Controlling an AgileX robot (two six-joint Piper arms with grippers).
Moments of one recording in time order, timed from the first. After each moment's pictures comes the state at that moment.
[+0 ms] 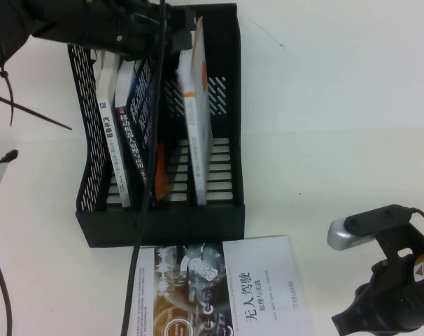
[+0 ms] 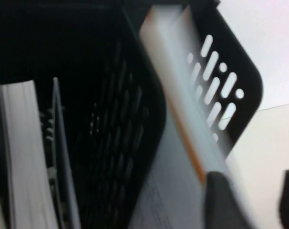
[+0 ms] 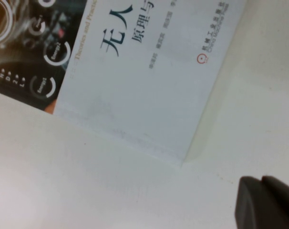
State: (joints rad) right arm 0.58 1.40 -0.73 0.28 0.64 -0.02; left arm -0.27 1.79 -1.79 -0.56 0.69 0.13
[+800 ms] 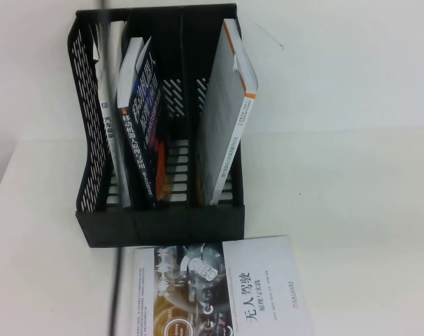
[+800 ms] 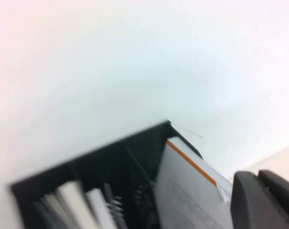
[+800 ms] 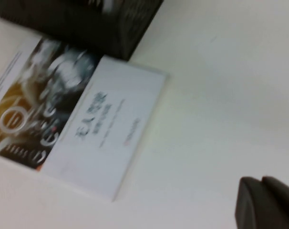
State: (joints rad) right arm 0.58 0.75 -0.73 -0.08 0.81 0.18; left arm -0.27 1.38 -1.79 -0.34 0.77 0.23
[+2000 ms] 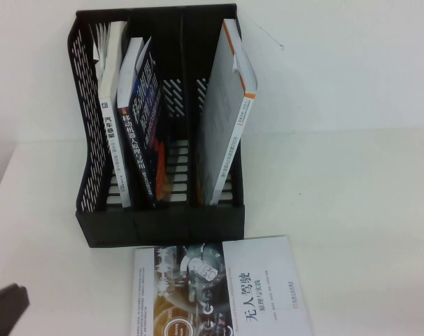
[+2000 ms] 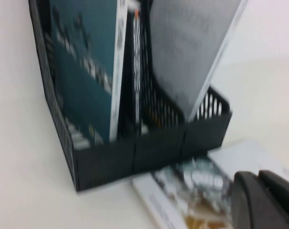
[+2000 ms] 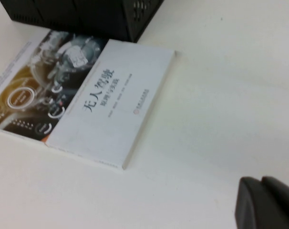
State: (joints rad) right arm 0.58 0.37 -0.33 -0.05 0.65 0.21; left arm -0.27 0.30 -0.41 -0.38 0.49 0.20
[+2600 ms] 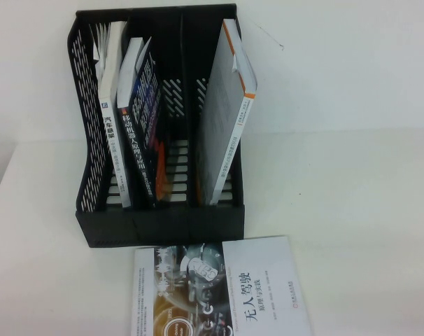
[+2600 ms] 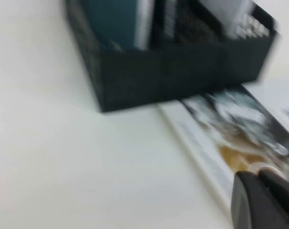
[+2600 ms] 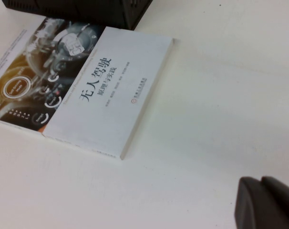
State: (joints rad) right arm 0.58 0.37 -0.33 -0.05 0.69 0.21; left arm -0.14 0.12 -0.17 -0.37 0.53 0.20
